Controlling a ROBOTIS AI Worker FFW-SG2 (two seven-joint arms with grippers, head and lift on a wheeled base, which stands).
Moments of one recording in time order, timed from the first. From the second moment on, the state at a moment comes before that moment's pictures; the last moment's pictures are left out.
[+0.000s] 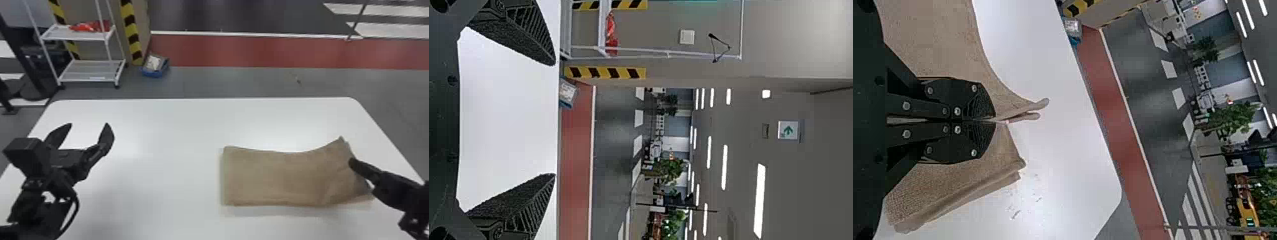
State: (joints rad) left arm 0.21 0.22 0.07 -1.73 0.26 -0.02 -0.04; right arm 0.24 0.00 -0.52 -2.24 -0.32 1.05 0.23
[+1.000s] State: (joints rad) left arm 0.21 0.22 0.05 -1.72 0.24 -0.02 -0.04; right arm 0.16 -0.03 -0.62 -2.16 -0.32 1.13 0.26
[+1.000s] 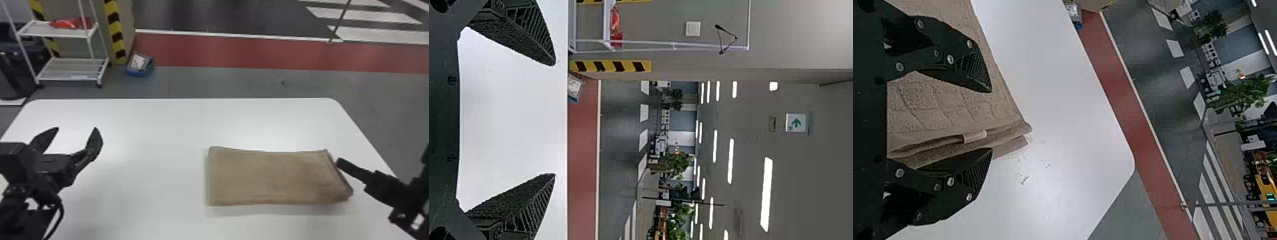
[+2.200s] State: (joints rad) left arm 0.23 0.22 0.05 -1.72 0.24 -0.02 -0.03; right arm 0.05 -0.12 -0.54 -1.91 -0.16 1.17 0.34
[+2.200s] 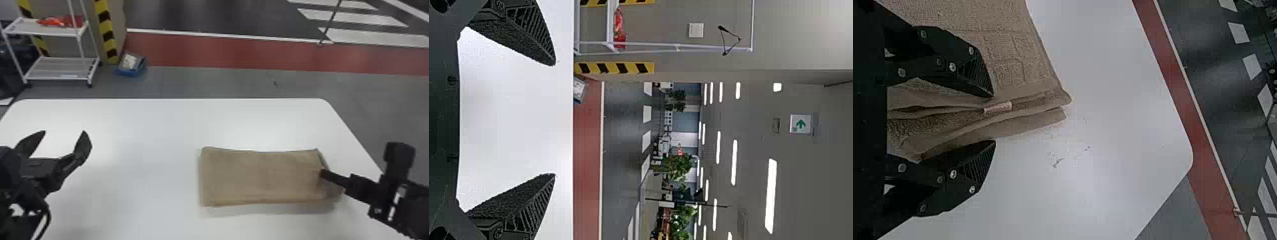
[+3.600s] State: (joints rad) left arm 0.24 0.22 0.06 -1.72 0.24 -0.02 -0.03; right arm 0.16 0.00 -0.38 -2.32 -0.30 1.08 0.36
